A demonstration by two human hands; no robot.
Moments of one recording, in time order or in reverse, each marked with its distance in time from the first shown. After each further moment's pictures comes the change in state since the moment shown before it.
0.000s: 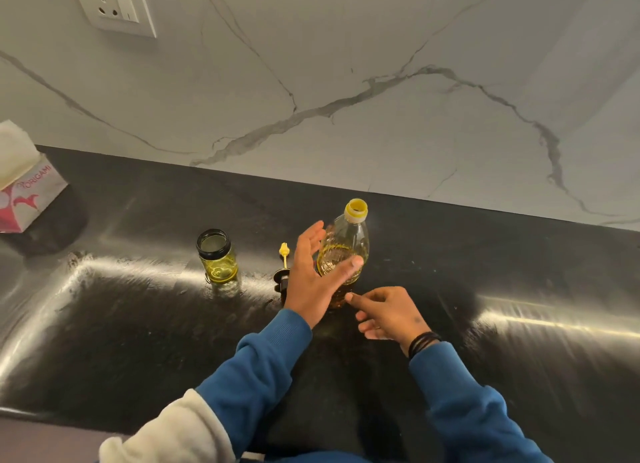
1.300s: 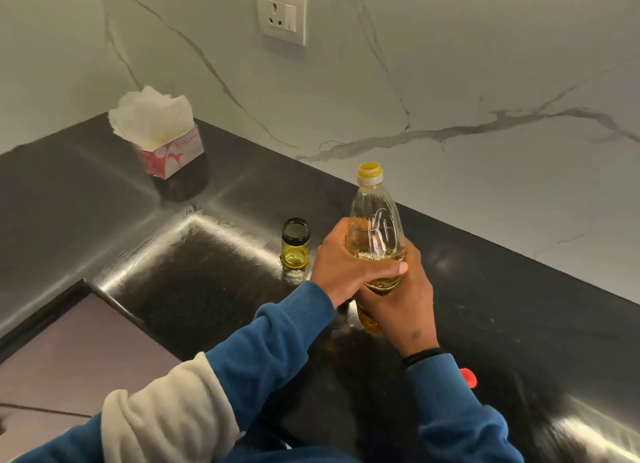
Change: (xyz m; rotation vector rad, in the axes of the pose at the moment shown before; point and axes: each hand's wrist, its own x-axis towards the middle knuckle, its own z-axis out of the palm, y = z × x) left_hand 0.001 0.050 -0.047 0.015 0.264 -0.053; right_hand 0.000 -0.061 0.058 -0.149 0.125 -0.916
